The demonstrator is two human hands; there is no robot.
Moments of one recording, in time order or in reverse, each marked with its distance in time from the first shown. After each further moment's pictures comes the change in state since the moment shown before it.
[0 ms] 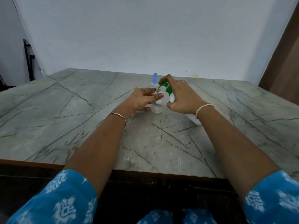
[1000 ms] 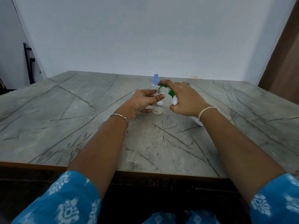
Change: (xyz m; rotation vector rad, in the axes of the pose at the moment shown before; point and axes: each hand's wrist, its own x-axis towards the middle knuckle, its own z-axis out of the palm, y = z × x) left_hand -0.003 0.002 0.000 0.004 -0.003 -0.024; right_hand -0.004 0.006 0.003 -0.116 -0.005 0.026
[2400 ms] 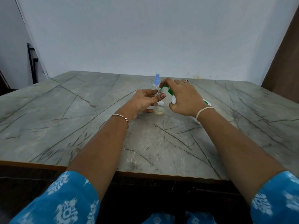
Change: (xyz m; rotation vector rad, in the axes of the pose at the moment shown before) left_hand 0.004 -0.003 0.001 -0.007 0.032 0.021; right_hand 0.001 -0.010 -0.002 -0.087 0.060 0.001
